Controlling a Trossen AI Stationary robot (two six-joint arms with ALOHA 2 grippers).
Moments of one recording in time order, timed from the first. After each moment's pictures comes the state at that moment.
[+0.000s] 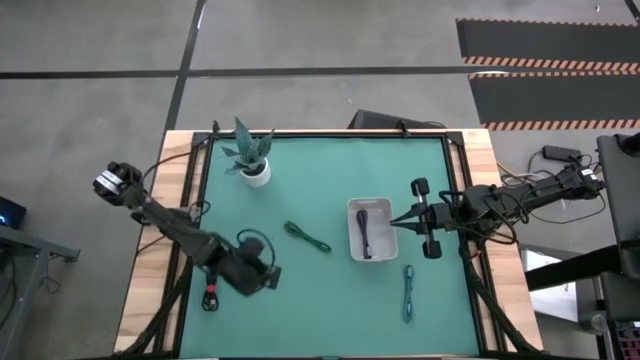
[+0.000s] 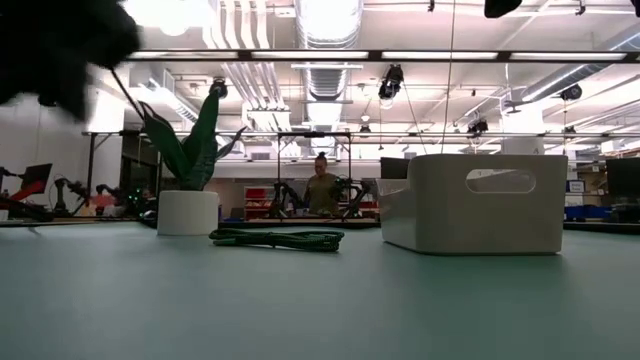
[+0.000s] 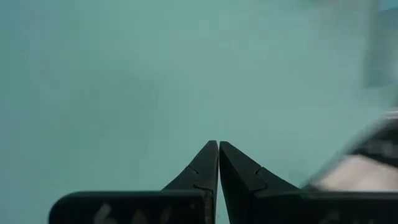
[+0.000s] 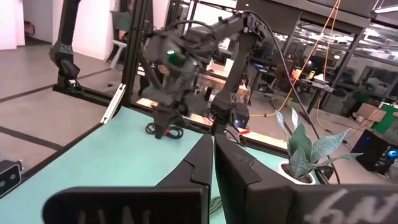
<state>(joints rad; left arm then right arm) -0.61 1.39 0.95 -0.65 -0.21 -1.88 0.25 0.72 0.50 0.22 0.07 -0.27</state>
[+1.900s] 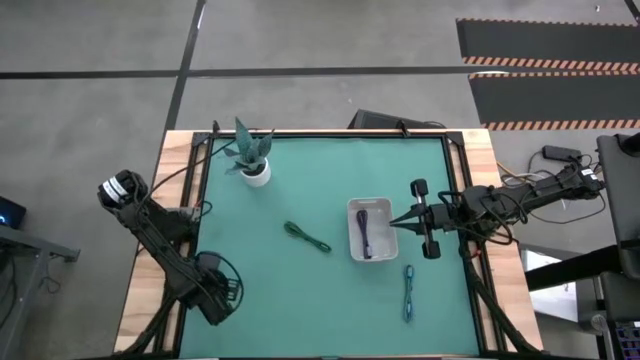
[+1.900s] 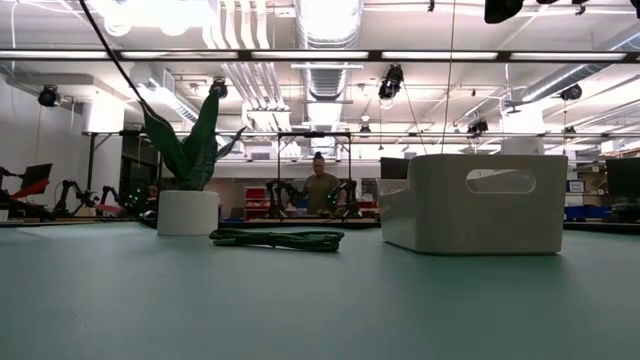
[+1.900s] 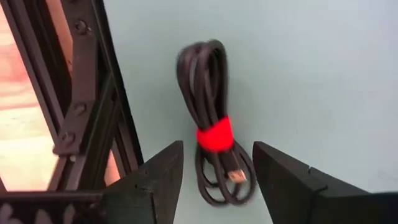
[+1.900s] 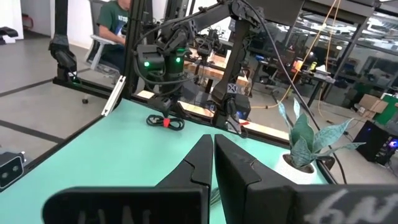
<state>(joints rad) -0.90 1.49 0.95 -1.13 0.11 -2.30 0.25 0.72 0.50 0.19 0.08 -0.25</state>
